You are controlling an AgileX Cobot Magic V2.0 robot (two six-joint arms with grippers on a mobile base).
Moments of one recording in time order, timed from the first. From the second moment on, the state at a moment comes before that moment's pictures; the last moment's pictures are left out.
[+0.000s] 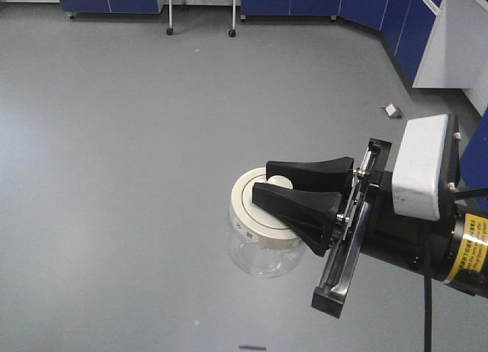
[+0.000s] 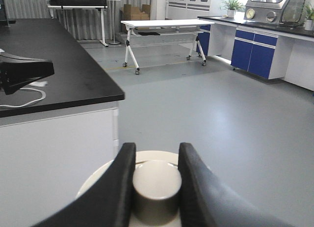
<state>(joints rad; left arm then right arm) 0.00 0.20 -0.22 0.11 0.07 -0.06 0.42 1.09 -0.60 -1.17 -0.75 0.96</state>
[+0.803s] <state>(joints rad) 0.00 0.20 -0.22 0.11 0.07 -0.06 0.42 1.09 -0.60 -1.17 -0.75 0.96</state>
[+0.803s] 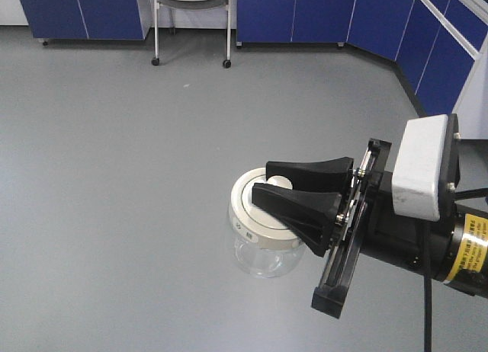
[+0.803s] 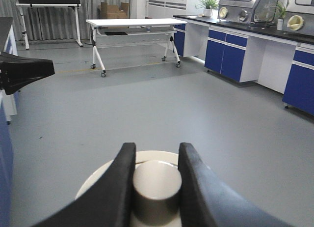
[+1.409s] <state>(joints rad) 0.00 0.20 -0.22 0.11 0.07 -0.06 0.42 1.09 -0.60 -1.17 -0.75 0.96</state>
